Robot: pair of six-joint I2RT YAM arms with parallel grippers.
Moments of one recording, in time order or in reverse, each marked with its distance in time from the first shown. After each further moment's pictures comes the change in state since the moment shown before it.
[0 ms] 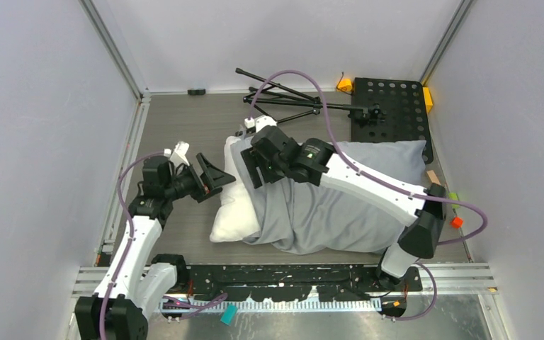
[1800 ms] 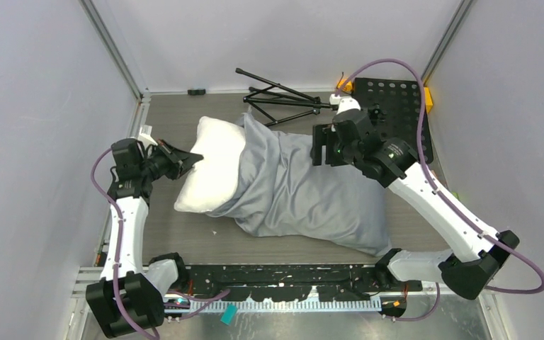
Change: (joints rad) left arm 0.284 0.146 0.203 -0.074 0.044 -0.055; right arm -0.375 -0.384 -0.281 -0.017 0.010 -0.005
